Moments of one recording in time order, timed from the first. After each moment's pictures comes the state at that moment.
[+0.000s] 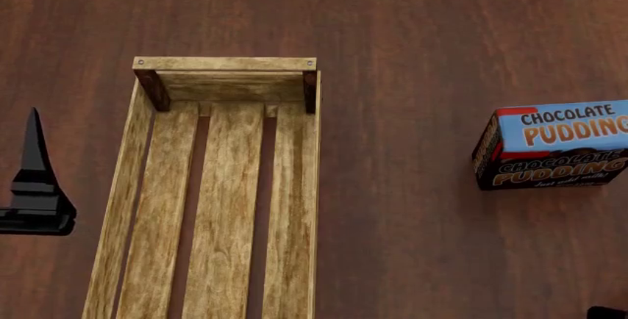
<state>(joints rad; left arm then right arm) -0.32 -0.44 0.15 0.47 -0.24 -0.32 -0.32 0.37 0.90 -0.18 0.08 1.00 0.75 0.43</state>
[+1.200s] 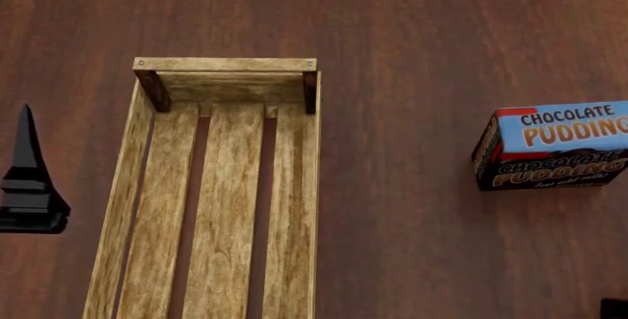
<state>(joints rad) -0.32 -0.45 0.13 0.49 -0.27 -0.33 -0.33 0.56 1.03 -0.13 -0.14 1.24 1.11 0.69</state>
